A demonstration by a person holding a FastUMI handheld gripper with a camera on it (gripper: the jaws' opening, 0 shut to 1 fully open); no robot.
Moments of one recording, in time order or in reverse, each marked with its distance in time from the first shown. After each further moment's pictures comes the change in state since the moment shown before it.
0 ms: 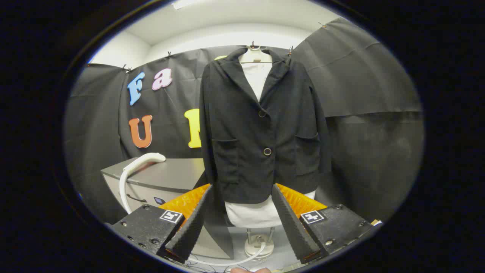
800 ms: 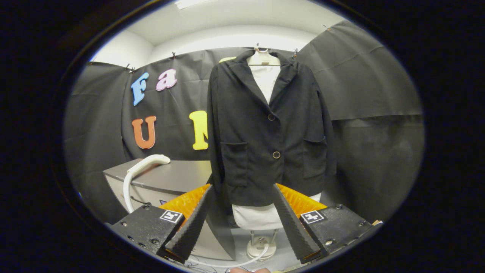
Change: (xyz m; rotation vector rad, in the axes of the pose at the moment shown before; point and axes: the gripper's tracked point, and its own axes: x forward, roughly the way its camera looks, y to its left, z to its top) arm 0.000 0.022 0.009 -0.024 -0.030 0.012
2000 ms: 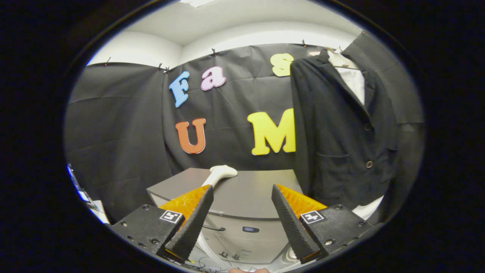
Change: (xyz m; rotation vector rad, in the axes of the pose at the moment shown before) arm 0.050 0.246 0.040 -0.008 0.073 0.334
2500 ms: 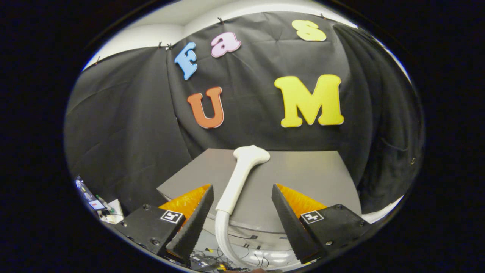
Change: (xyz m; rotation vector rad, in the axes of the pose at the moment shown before) arm 0.114 0.063 -0.015 0.030 0.349 0.104
